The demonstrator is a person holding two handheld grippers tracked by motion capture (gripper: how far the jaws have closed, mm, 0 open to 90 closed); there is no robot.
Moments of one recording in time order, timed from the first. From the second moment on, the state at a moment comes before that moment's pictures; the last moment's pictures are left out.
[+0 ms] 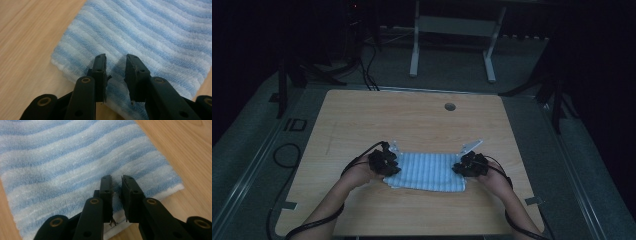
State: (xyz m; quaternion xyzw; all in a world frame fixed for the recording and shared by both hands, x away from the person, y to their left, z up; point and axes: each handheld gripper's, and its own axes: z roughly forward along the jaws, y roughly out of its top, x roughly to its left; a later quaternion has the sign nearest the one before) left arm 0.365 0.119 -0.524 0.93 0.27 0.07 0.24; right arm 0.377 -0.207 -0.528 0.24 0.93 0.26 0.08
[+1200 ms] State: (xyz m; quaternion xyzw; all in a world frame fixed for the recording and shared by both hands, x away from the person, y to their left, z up) left arm 0.352 0.160 -0.521 0.85 0.34 0.10 0.38; right arm 0.377 -0.216 -0.517 0.26 0.89 0.36 0.11
